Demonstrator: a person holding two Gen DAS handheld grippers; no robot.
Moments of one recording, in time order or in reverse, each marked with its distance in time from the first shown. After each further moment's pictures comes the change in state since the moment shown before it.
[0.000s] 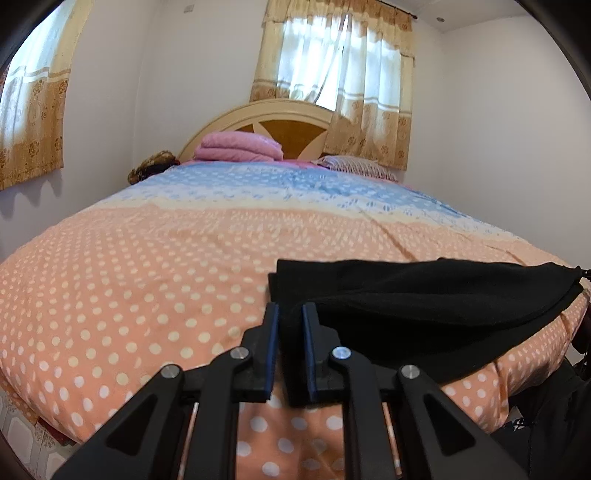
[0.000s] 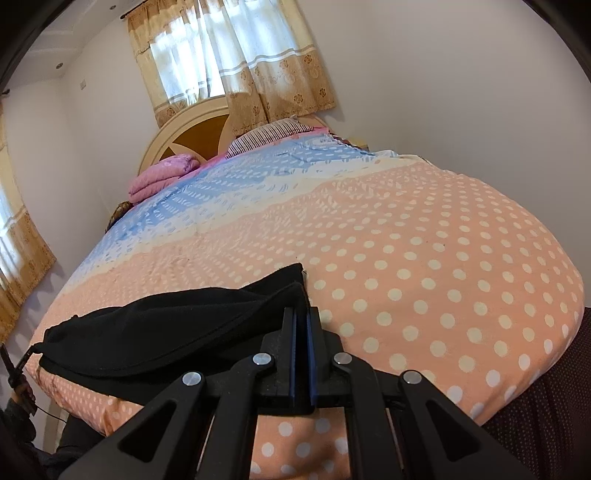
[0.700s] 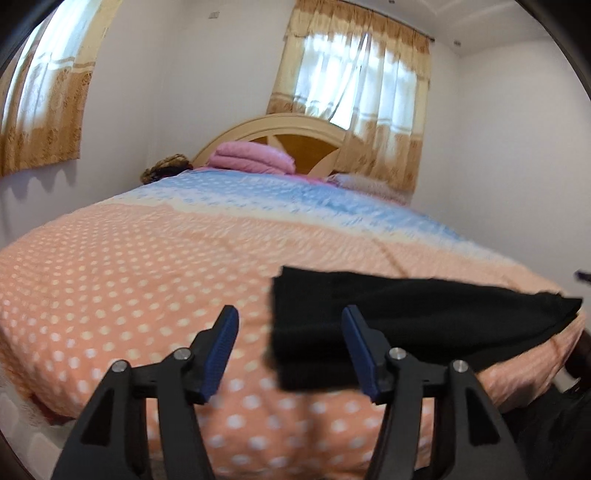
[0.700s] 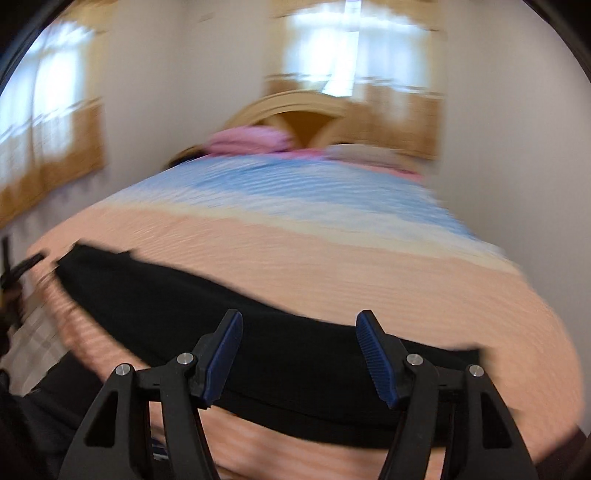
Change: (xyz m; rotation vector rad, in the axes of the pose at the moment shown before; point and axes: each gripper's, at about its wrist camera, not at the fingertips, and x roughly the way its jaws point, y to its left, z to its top) left arm -0.023 -0.004 -0.006 -0.099 -0.062 0.011; right arm 0.005 0.253 -0.022 -0.508 -0.003 0.162
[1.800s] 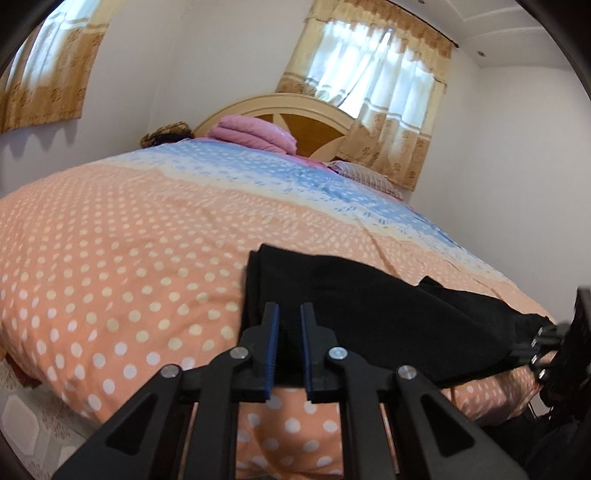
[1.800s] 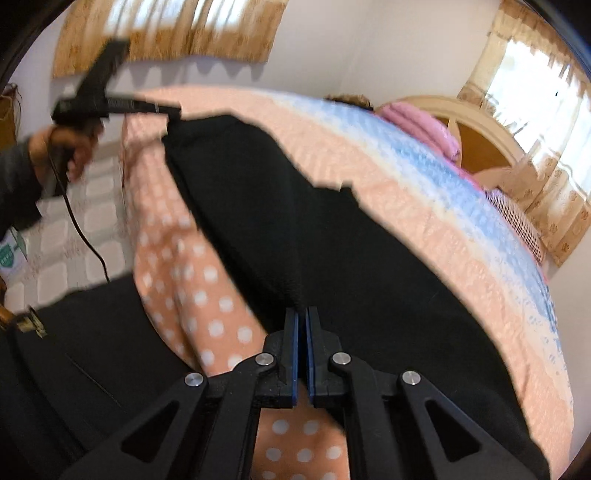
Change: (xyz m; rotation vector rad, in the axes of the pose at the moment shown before) left arm 0.009 -0.008 -0.009 -0.133 0.089 -0.014; right arm 0.131 0.247 -0.028 -0.553 0.156 0.225
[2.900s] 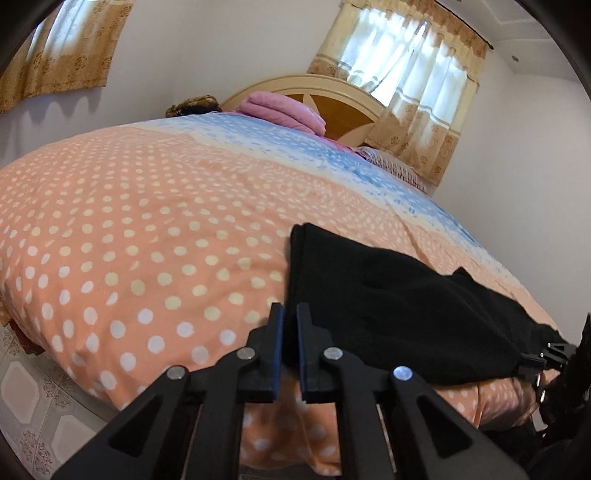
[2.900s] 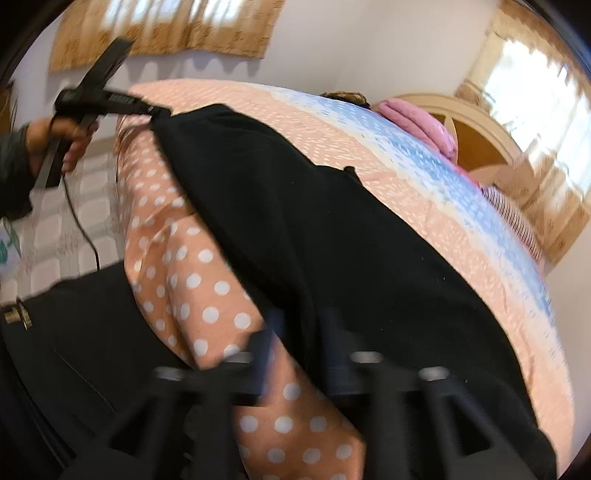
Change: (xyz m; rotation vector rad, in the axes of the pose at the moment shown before) left arm 0.016 0.025 -0.006 -0.086 0.071 0.060; right arm -0.006 0.007 -0.006 -0.021 -0.011 -0.036
